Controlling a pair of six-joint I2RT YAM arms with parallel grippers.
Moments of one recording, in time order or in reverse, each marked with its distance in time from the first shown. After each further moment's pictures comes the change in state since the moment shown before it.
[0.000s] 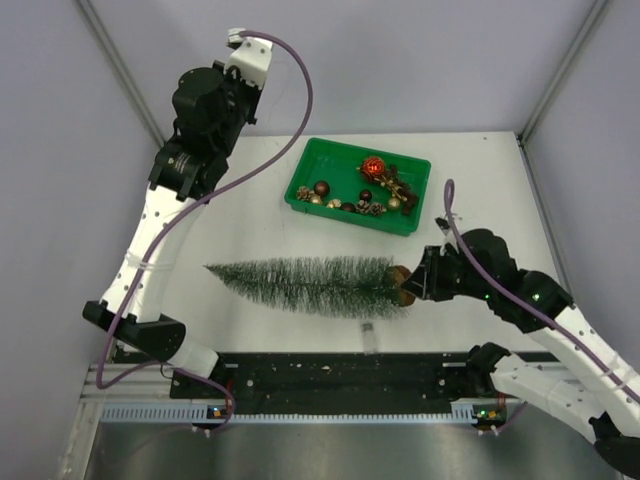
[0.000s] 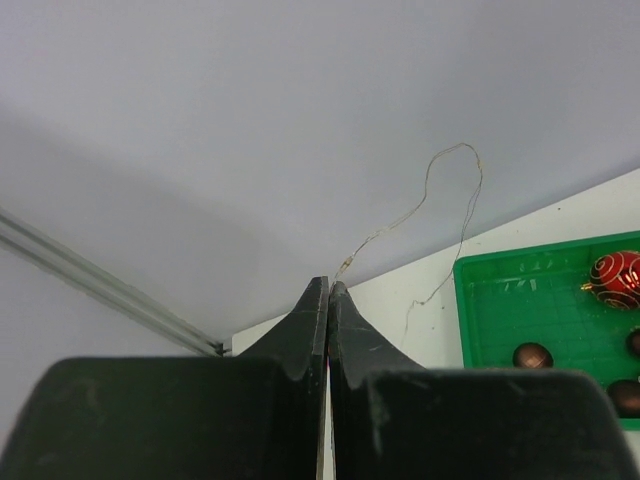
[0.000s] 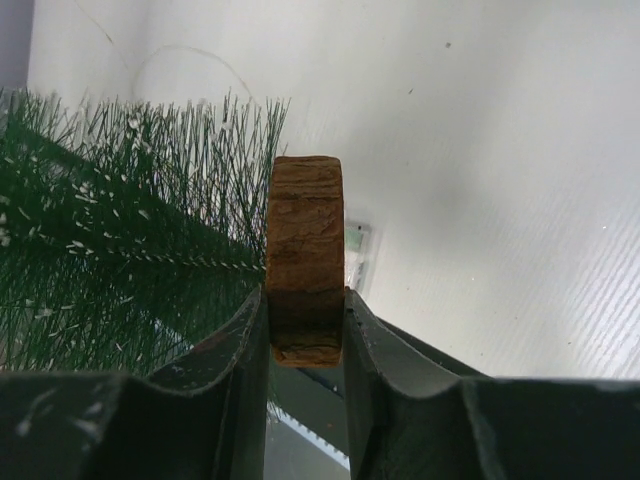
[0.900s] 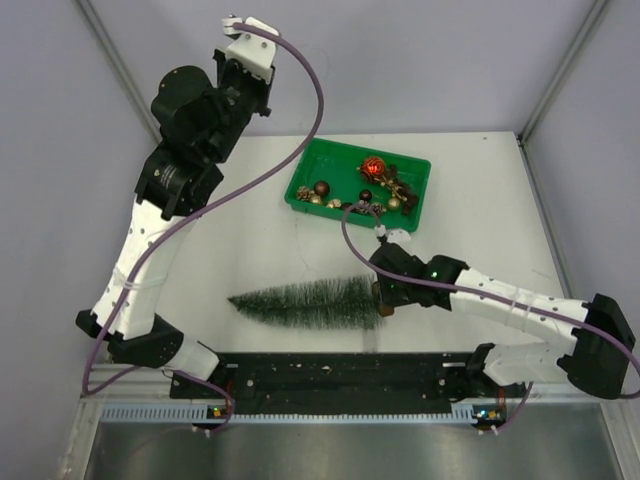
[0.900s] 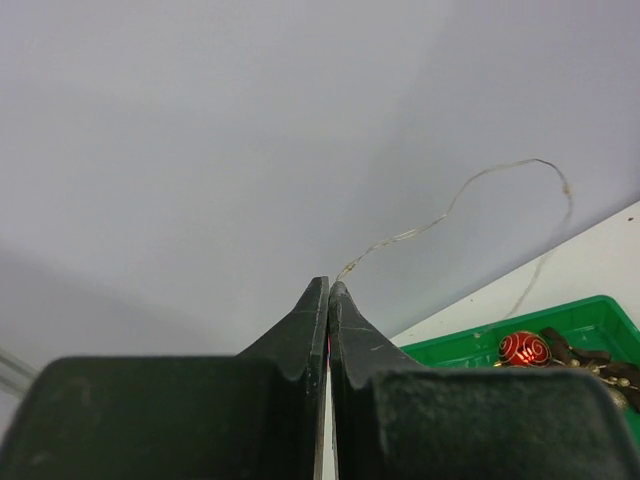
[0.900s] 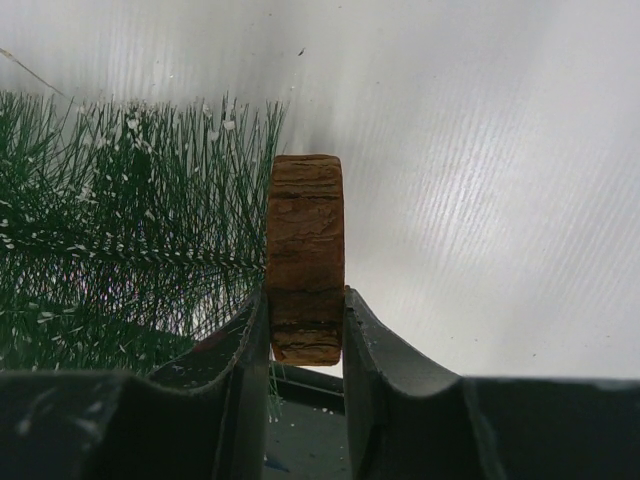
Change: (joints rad) left arm -0.143 -0.016 0.166 0.008 0.076 0.006; right arm 0.292 0.482 -0.053 0.131 0.396 0.096
